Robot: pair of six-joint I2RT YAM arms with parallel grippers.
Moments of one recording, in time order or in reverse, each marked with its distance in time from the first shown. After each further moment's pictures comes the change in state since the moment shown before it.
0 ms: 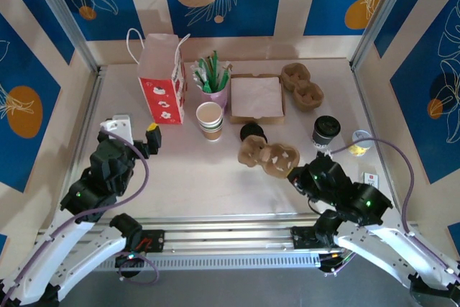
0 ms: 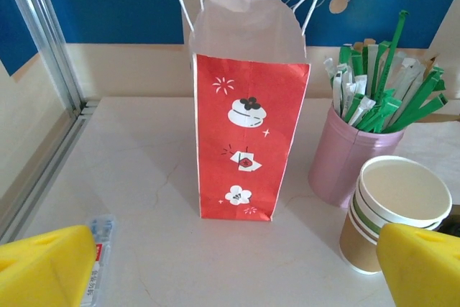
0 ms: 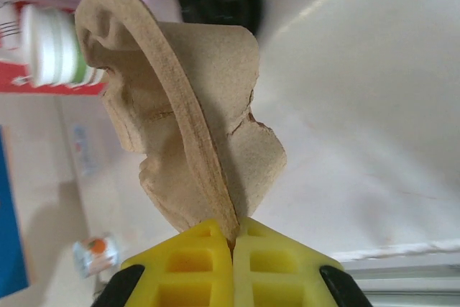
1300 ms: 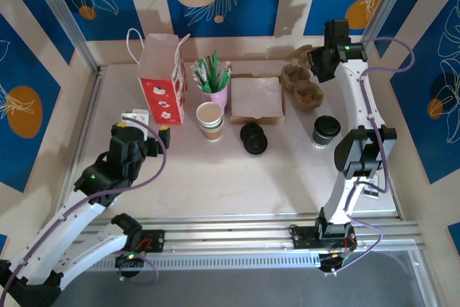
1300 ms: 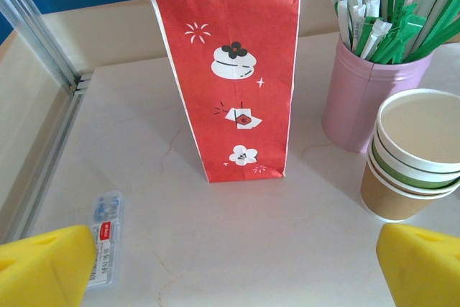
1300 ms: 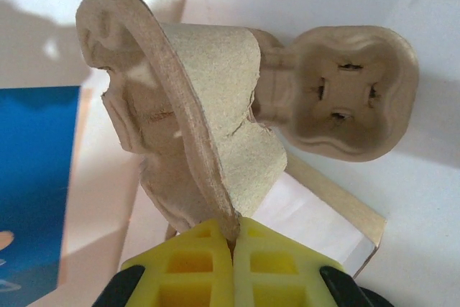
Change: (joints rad) left arm -0.002 0.152 0.041 -0.060 0.022 0.056; right arm -0.769 1.433 1.374 -0.052 -0.121 -0.140
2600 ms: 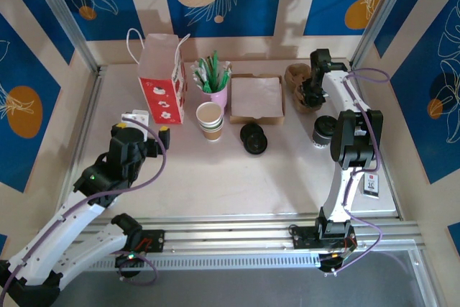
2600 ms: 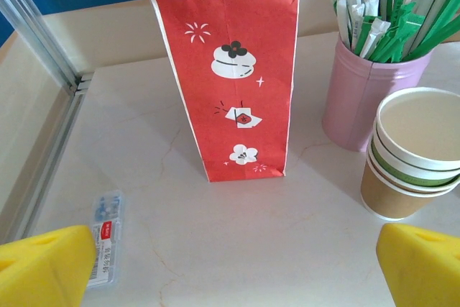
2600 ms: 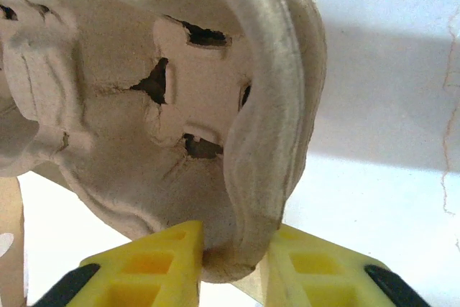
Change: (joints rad) left arm -0.008 -0.006 0.000 -0.008 -0.008 0.000; right arm -0.016 0.137 -0.273 0.074 -0.025 0.057
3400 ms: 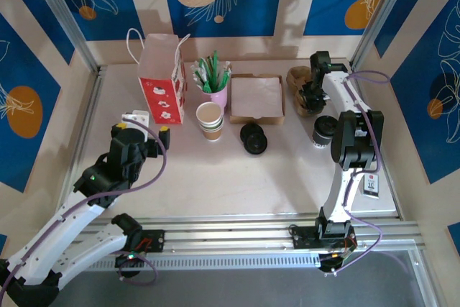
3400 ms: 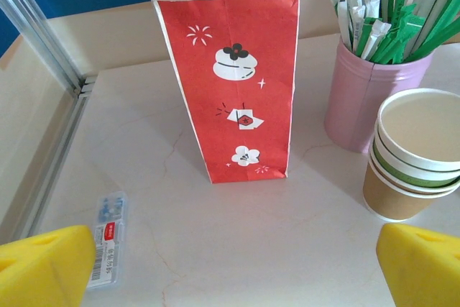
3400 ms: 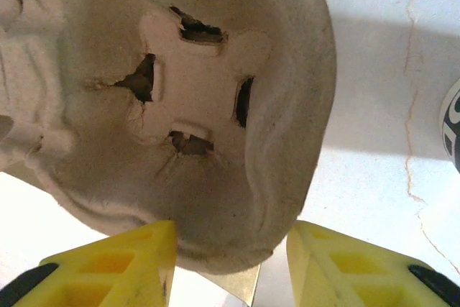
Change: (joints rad) left arm -0.018 -0.003 0.000 -0.001 -0.024 0.000; right arm 0.000 -0.009 -0.025 -0.041 -0.005 -0.003
